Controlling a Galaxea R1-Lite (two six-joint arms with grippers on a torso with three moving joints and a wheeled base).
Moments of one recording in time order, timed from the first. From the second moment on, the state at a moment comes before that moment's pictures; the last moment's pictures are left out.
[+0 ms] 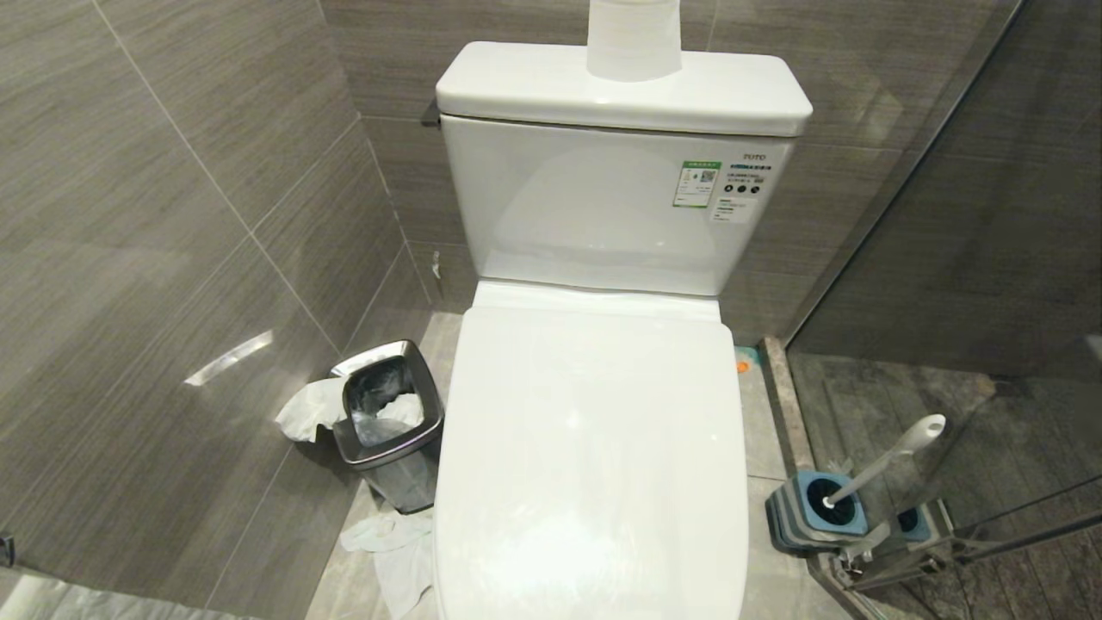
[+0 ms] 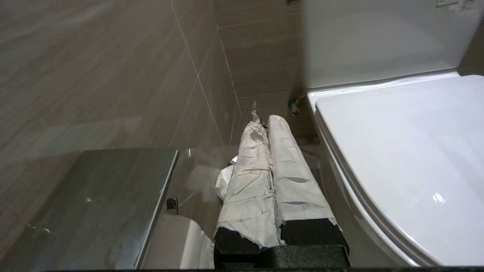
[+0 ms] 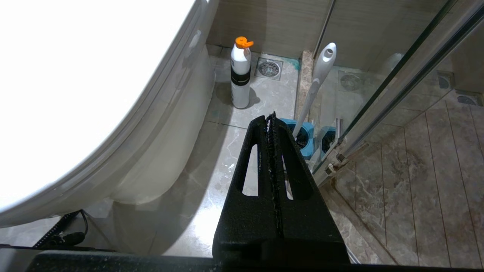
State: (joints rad) left arm 0.00 0.00 -0.27 -0.07 -0.07 0.18; right arm 0.01 0.00 0.00 0.00 0.00 0.00
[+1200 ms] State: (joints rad) left arm 0.00 0.00 0.00 0.01 -0.04 0.12; right arm 0.01 0.00 0.00 0.00 0.00 0.00
